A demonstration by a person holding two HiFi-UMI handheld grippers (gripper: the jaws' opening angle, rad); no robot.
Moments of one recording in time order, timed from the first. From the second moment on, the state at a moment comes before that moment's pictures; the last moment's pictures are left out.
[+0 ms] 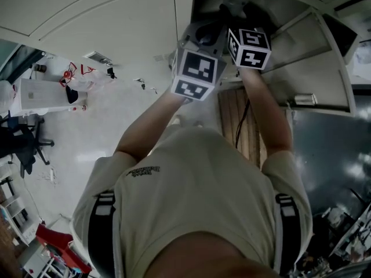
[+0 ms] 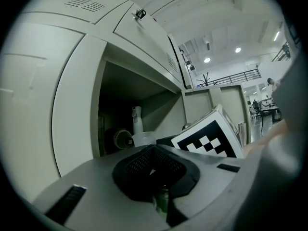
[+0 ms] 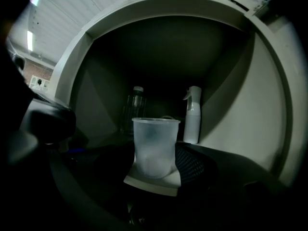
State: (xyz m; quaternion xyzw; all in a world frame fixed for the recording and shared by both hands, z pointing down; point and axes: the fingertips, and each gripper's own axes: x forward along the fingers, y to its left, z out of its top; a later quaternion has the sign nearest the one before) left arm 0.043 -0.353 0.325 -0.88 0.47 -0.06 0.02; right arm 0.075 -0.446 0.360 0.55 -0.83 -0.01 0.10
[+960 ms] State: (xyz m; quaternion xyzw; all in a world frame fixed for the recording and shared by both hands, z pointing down) left arm 0.034 -0.310 0.250 -0.88 0.47 -0.01 0.10; right arm 0.092 -0.355 0.258 0.53 -0.85 -0.03 -0.01
